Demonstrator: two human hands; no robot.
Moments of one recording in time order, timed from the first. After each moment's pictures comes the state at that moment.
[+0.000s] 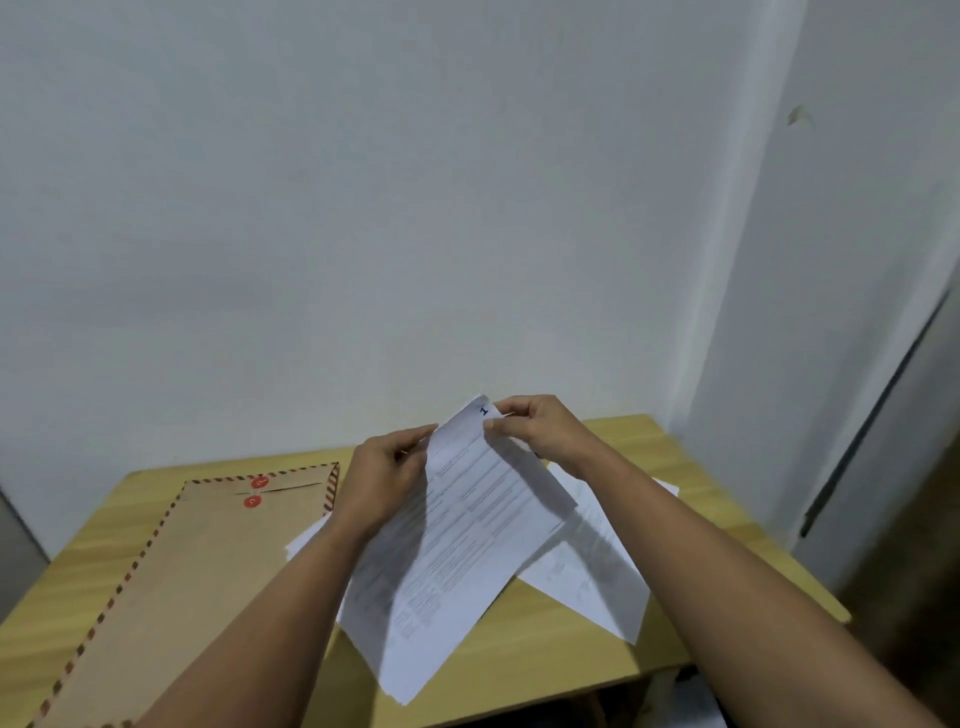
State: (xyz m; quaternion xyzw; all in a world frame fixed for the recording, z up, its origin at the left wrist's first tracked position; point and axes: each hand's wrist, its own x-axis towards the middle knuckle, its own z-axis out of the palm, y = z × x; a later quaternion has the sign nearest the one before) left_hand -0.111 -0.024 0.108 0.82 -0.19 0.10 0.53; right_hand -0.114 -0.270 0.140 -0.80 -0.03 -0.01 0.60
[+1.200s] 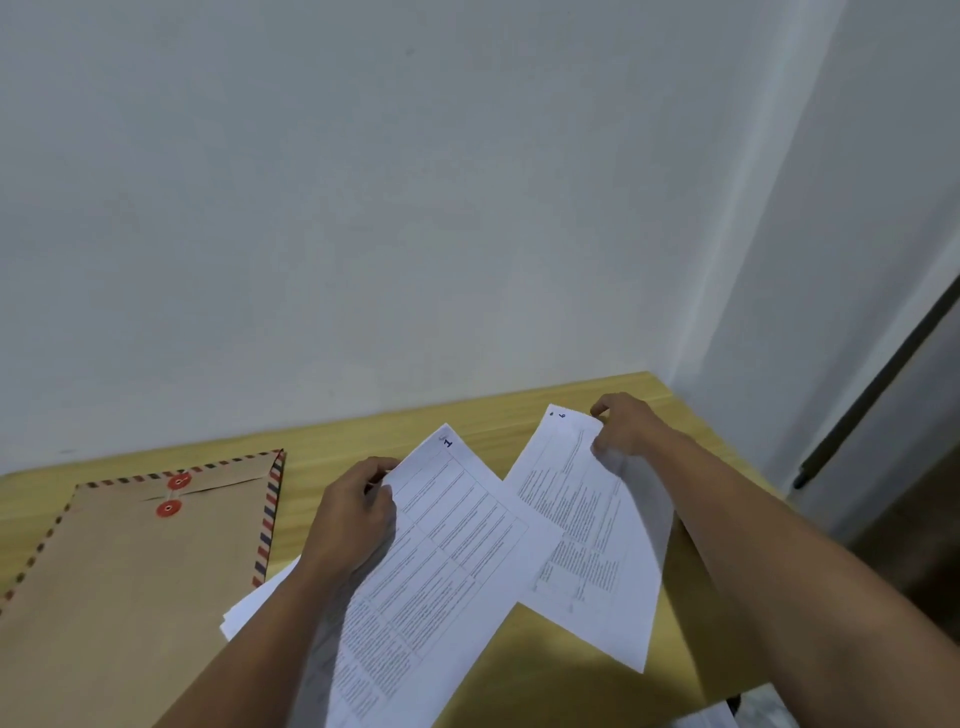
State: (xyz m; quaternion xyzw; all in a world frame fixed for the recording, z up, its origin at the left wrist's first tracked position) left_hand -0.034 -0.033 -0.015 0.84 -0.13 0.02 0.52; right_hand -0.021 -0.420 0.026 -0.93 0.25 0.06 0.25
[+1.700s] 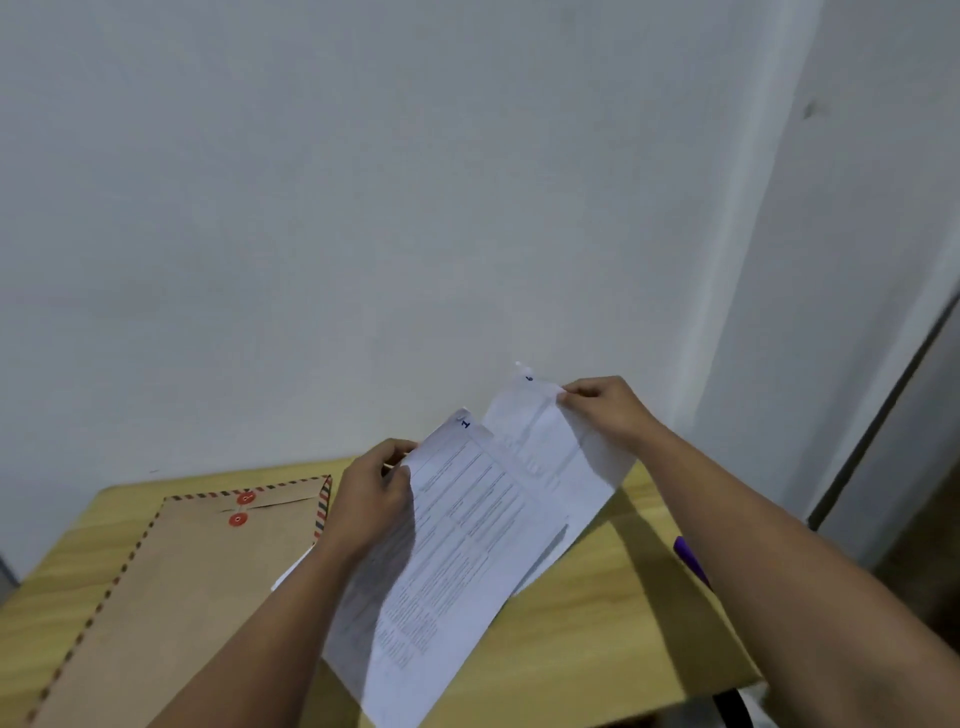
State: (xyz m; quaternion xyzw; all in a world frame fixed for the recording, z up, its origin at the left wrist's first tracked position) left_hand -0.078 -0.018 0.079 0.83 -0.16 0.09 0.52; right_hand -0.070 -0.354 0.137 -0.87 0.05 -0.14 0.46
